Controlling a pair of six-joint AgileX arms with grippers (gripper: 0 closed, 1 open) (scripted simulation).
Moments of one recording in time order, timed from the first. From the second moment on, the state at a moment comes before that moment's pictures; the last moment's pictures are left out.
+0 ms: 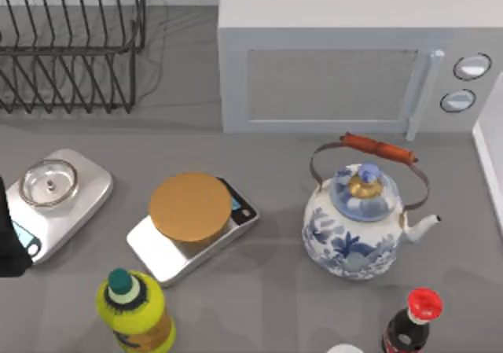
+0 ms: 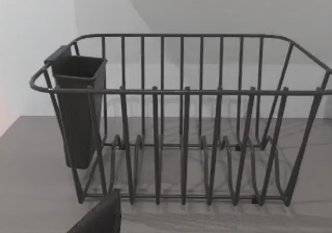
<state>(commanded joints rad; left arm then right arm) 0.00 0.00 0.00 0.00 0.00 0.00 -0.23 1.30 0.81 -1.01 0.00 0.20</state>
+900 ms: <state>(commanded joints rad) 0.00 0.00 0.00 0.00 0.00 0.00 -0.23 1.49 0.71 -0.77 0.00 0.22</state>
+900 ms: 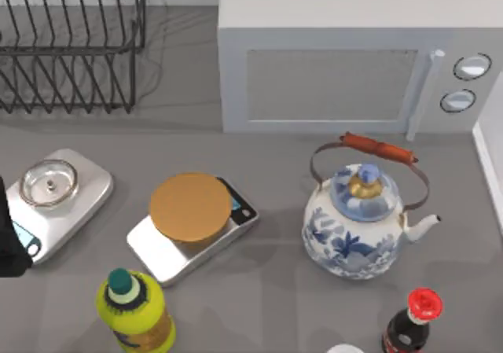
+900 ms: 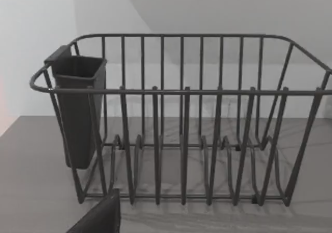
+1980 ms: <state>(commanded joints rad) 0.00 0.00 0.00 0.00 0.00 0.00 -0.23 1.59 0.60 -0.58 0.00 0.22</state>
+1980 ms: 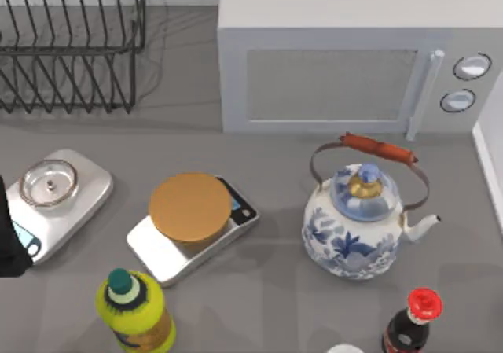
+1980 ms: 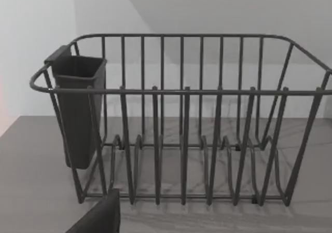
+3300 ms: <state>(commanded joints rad) 0.00 0.00 0.00 0.00 0.00 0.00 -0.24 1.40 0.85 -1.01 0.01 0.22</state>
